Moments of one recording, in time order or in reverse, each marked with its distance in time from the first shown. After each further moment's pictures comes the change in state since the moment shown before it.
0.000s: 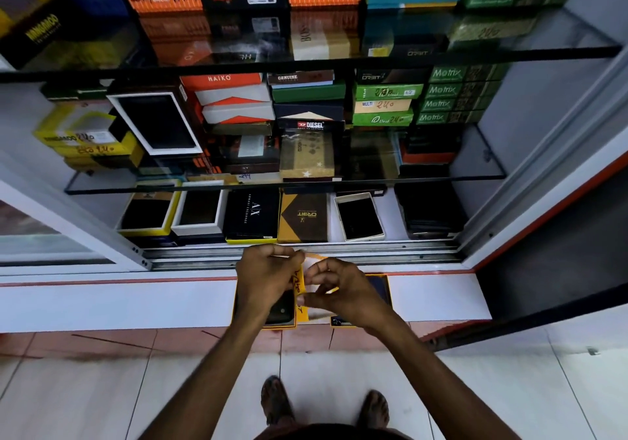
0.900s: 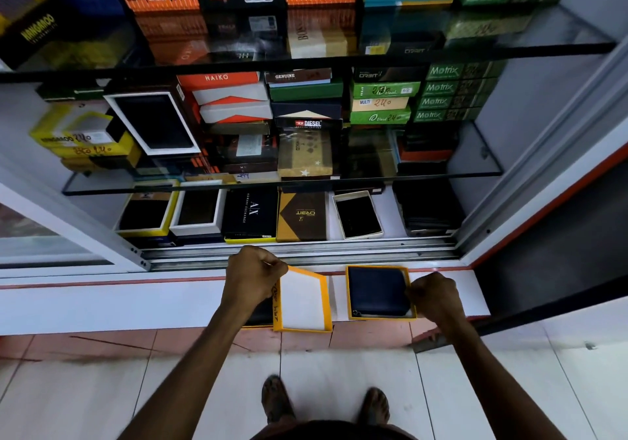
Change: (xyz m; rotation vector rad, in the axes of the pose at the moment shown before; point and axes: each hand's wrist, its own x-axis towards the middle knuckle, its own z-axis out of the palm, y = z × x) left_hand 0.019 -0.020 -0.019 0.369 -0.107 0.134; right_hand -0.005 0.098 -0.107 -0.664 0.380 0.403
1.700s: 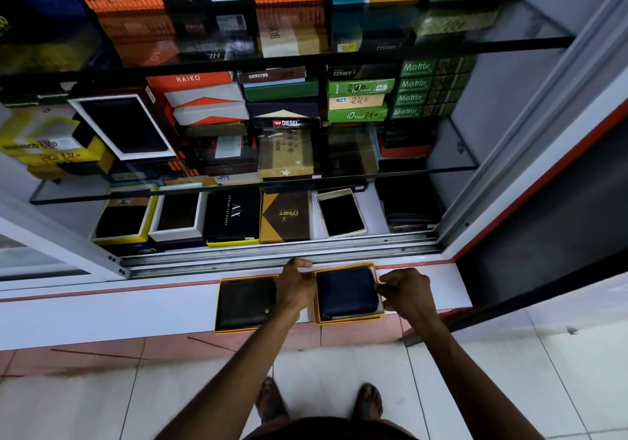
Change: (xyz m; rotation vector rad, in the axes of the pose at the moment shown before) left_hand 0.001 0.018 0.112 -0.298 -0.165 -0.212; right_hand -0.003 -0.005 0.014 0.311 0.040 -0.021
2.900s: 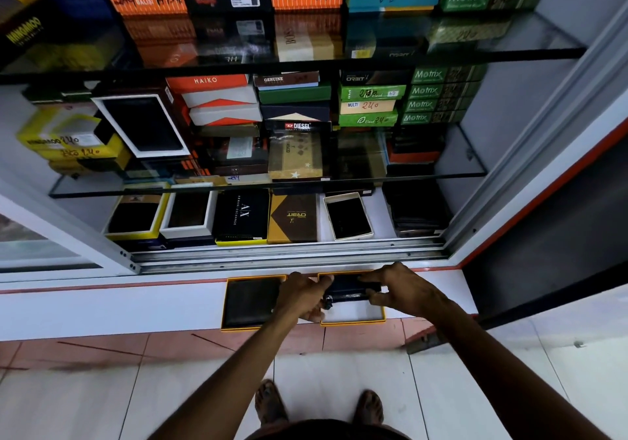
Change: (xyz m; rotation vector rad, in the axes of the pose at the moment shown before) left_hand -0.014 0.001 -0.014 0.078 -0.175 -0.166; right_hand 0.020 -0.019 -0.015 -0.435 -0.350 -0.735
